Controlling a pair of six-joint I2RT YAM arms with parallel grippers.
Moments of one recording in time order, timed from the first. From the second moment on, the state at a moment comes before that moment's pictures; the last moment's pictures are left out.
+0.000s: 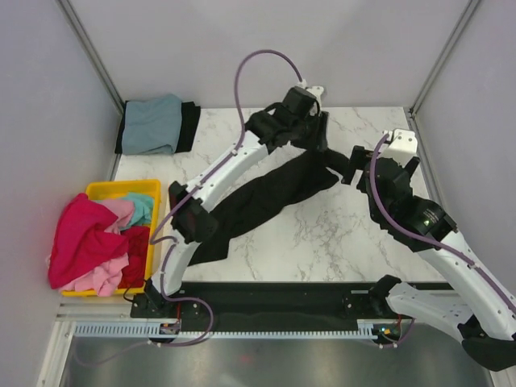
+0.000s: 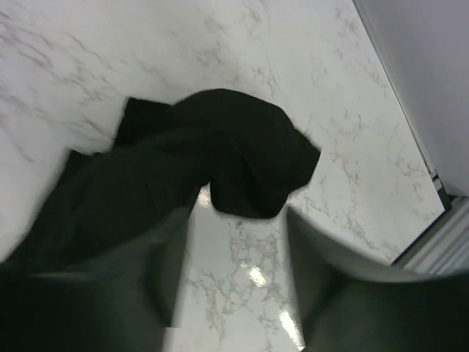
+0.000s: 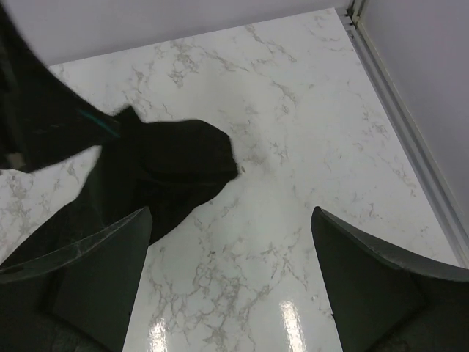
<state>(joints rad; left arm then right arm) -0.81 2.16 2.43 -0.85 -0.02 -0.41 0.68 0.91 1.18 -0.71 0.80 0.43</state>
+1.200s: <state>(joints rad) -0.73 1.06 0.64 -0.87 -0.22 -1.12 0.32 1.29 0.92 -0.48 0.05 0.49</state>
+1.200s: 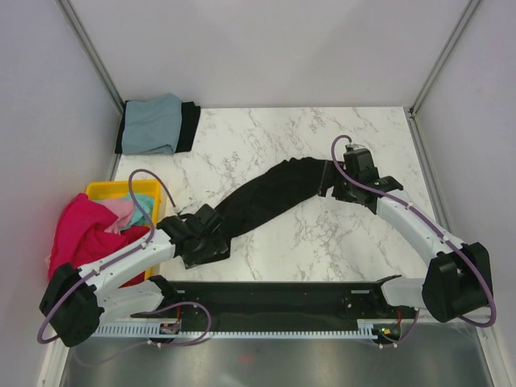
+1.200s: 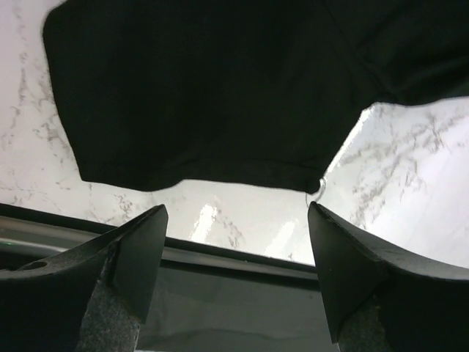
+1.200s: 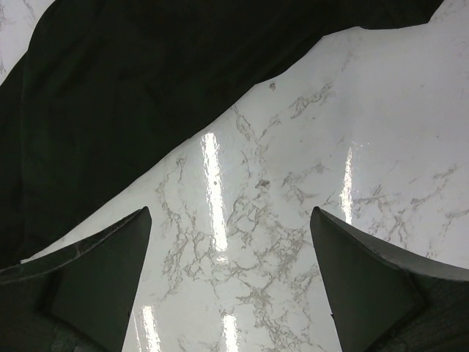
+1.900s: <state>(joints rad) -0.72 1.19 0.55 -0.74 -0.36 -1.18 0.31 1.29 0.89 -0.46 0.04 0.45</state>
